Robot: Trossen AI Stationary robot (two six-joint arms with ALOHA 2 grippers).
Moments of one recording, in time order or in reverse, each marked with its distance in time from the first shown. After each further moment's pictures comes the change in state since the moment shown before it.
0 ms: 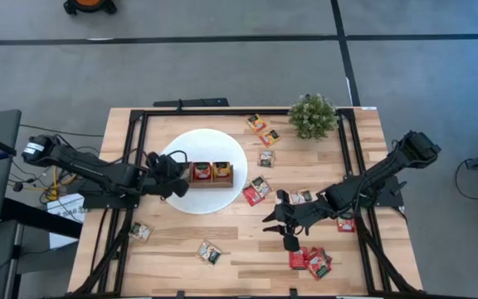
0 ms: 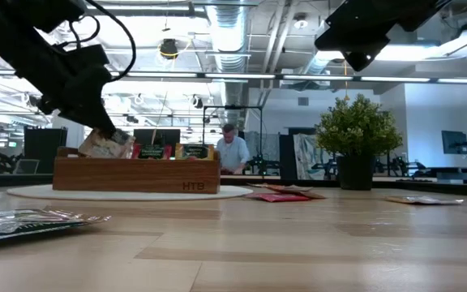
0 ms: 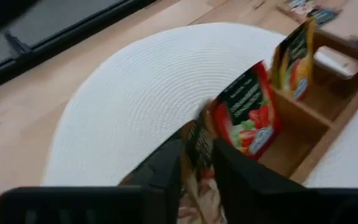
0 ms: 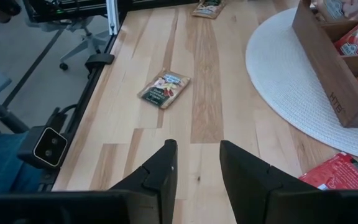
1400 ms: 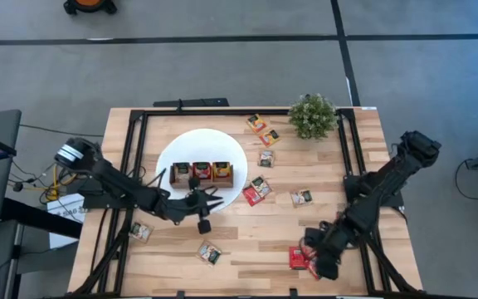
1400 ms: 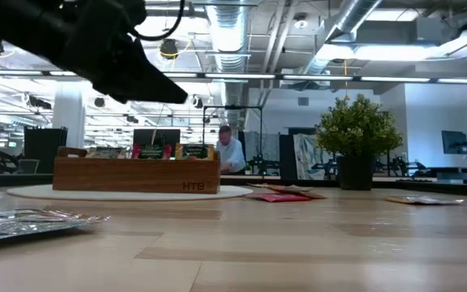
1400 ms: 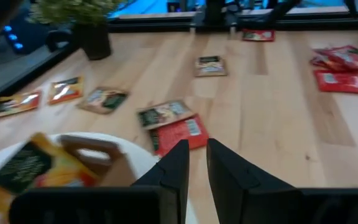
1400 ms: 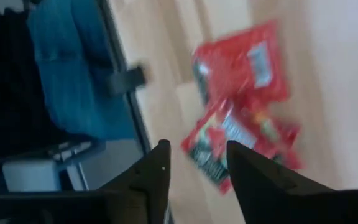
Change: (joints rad) left arm -0.218 0.553 0.088 1.048 0.112 0.605; right arm 0.324 -0.010 0.108 -0.623 -0.372 0.802
